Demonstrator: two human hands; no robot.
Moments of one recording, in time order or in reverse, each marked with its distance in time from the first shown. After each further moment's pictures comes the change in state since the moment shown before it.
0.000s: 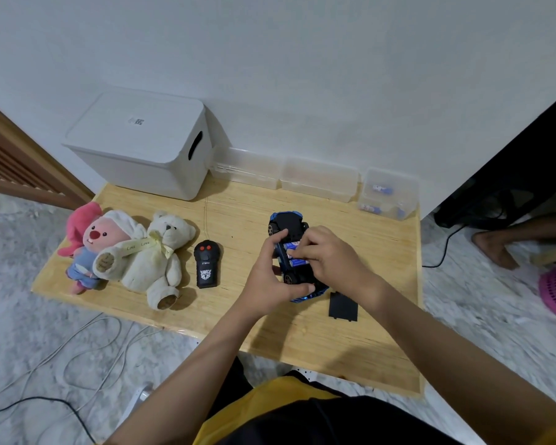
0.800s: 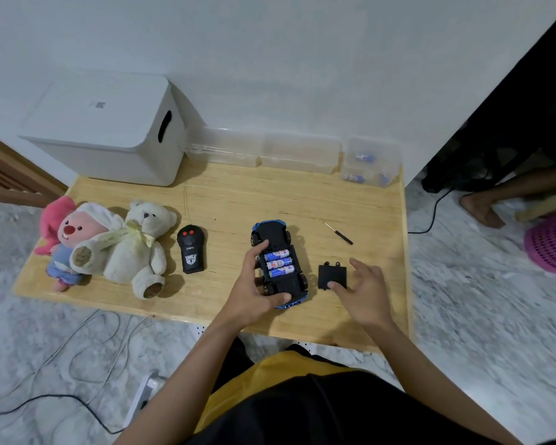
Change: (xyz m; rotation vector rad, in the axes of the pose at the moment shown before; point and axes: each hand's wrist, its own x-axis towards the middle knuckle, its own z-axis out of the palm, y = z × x) left_hand -0.034 -0.039 0.006 -0.099 -0.126 -0.166; right_hand -0.132 0.014 0.035 0.216 0.099 1.108
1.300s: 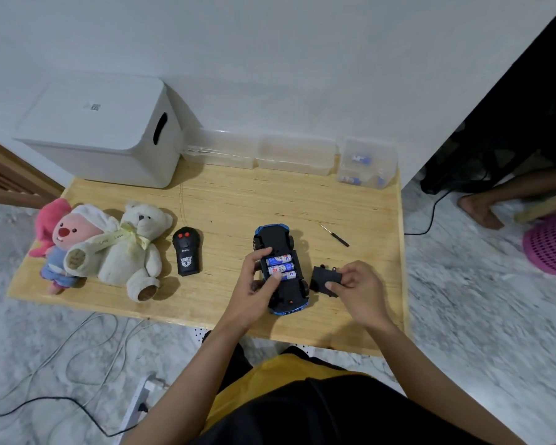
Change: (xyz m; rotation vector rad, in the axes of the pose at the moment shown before) left_hand -0.001 0.000 0.015 -0.191 0.100 0.014; right_hand 0.006 -0.003 -0.003 0.285 0.000 -0.009
